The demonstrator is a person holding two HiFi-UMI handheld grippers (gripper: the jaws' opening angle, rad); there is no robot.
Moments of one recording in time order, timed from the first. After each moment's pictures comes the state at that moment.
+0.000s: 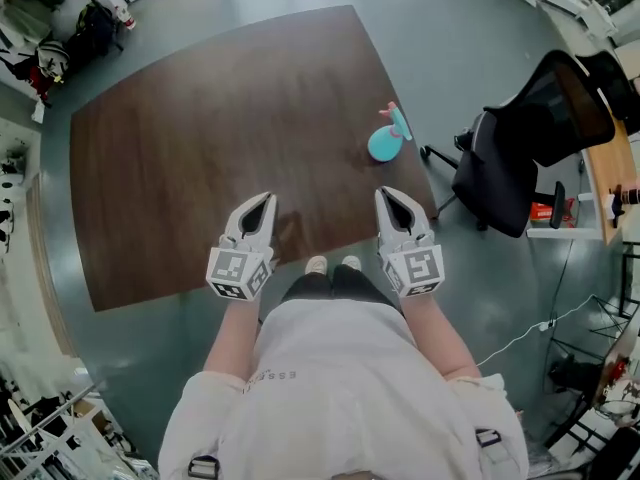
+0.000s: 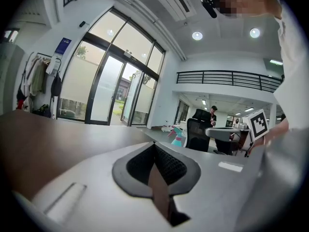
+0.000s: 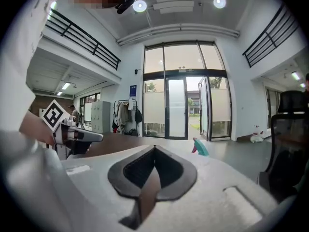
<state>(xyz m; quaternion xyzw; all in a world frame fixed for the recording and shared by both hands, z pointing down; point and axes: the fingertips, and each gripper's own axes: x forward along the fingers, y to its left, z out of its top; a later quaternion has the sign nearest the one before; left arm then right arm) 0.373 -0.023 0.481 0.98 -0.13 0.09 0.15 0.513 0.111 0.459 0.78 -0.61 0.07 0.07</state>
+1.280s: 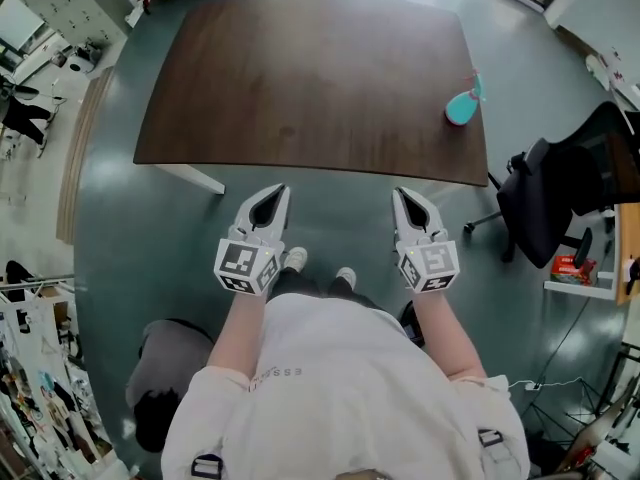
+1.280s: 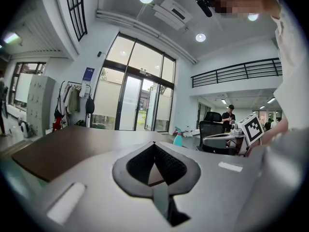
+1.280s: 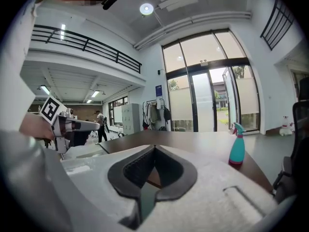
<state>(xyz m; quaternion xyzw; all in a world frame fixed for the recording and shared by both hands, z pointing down) 0.129 0.115 0.440 0.95 -0.28 0.06 0.10 0.315 0.200 0.468 0.68 -0.73 0.10 0.06</state>
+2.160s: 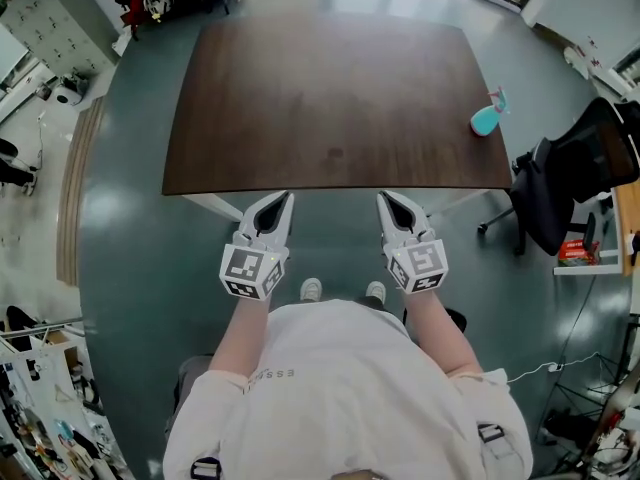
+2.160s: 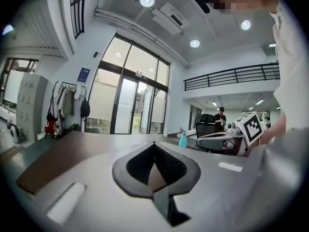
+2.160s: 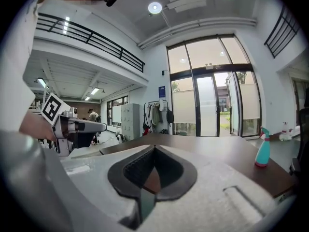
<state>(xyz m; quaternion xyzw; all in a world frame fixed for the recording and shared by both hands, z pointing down) 0.015 0.023 0.438 0.97 -0.22 0.04 0.09 0.163 0.103 0.460 0.69 -0.72 0.07 0.06</state>
